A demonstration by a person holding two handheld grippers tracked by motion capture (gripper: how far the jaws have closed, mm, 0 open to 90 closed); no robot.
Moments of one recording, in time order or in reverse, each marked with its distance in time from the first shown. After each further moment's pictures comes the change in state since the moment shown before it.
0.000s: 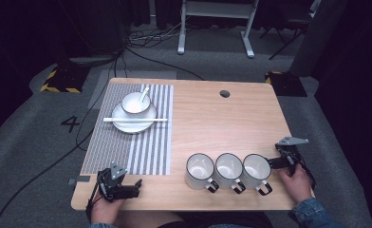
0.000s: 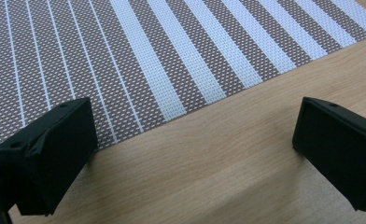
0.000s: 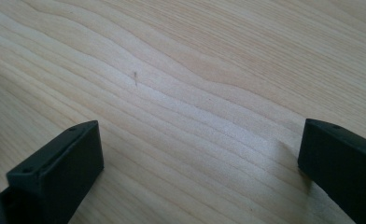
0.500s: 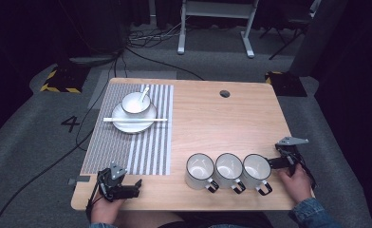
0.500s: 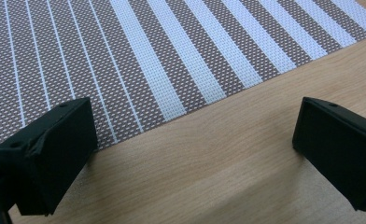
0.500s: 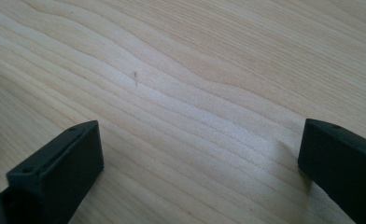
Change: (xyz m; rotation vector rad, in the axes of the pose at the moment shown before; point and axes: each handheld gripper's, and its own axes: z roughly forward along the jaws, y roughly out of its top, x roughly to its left) left arm 0.000 0.000 0.000 0.000 -0.004 -0.004; right arm 0.000 0.000 0.000 0.000 0.000 0.000
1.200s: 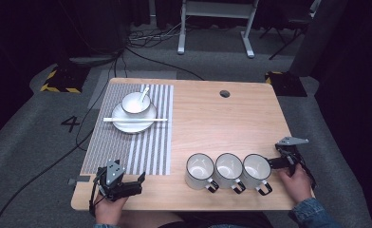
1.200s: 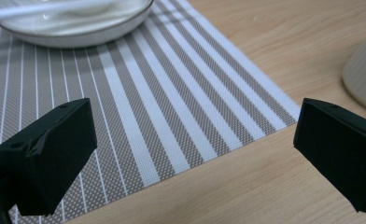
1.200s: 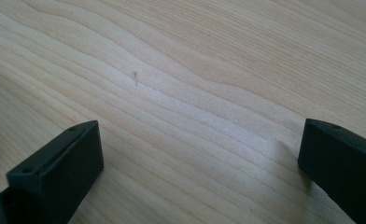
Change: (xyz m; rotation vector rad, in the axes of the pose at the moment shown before) left arm -0.018 0.017 -0.031 -0.289 -0.007 -0.001; right arm 0.000 0.000 0.000 0.000 0.000 0.000
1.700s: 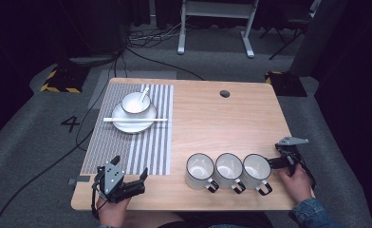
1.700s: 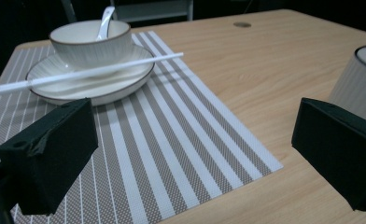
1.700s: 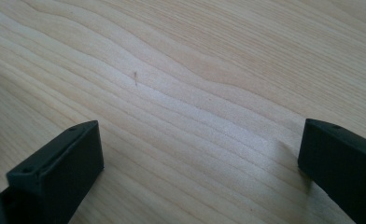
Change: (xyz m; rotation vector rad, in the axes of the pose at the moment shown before) left arm -0.018 0.015 -0.020 -0.182 0.036 0.011; right arm 0.000 0.000 0.000 0.000 0.000 -0.001
